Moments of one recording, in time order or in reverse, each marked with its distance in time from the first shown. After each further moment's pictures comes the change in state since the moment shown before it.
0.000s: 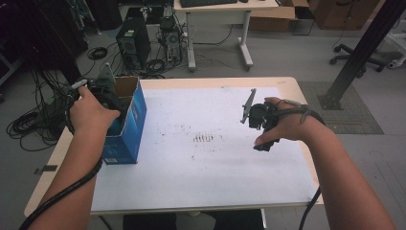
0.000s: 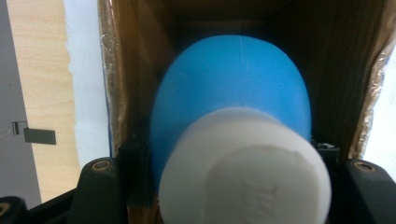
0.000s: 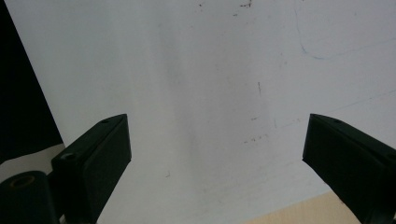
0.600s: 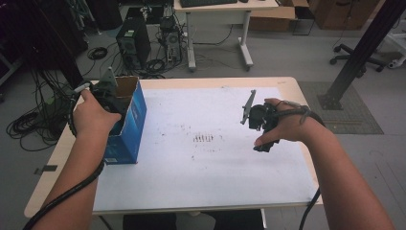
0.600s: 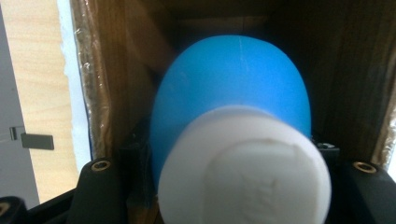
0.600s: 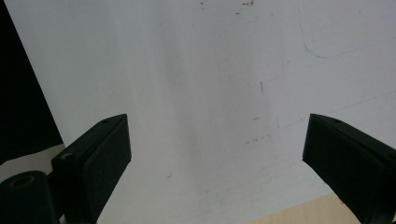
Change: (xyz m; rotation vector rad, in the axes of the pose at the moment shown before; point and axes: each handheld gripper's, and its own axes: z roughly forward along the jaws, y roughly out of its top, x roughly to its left) left arm -0.002 -0.002 0.010 -0.013 0.011 0.028; right arm 0.001 -0.001 0.003 -0.002 0.004 0.007
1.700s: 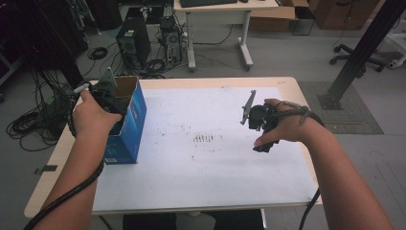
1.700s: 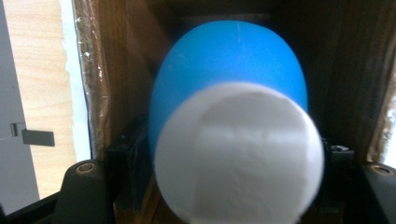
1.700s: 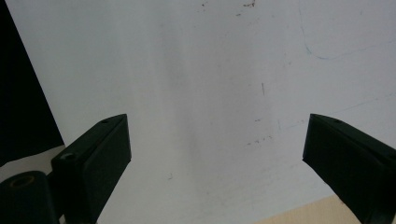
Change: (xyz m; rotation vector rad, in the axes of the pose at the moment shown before) left arm 0.001 -0.004 -0.004 0.006 -0.002 -0.013; right arm 0.000 0.000 0.000 -0.003 0.002 -0.004
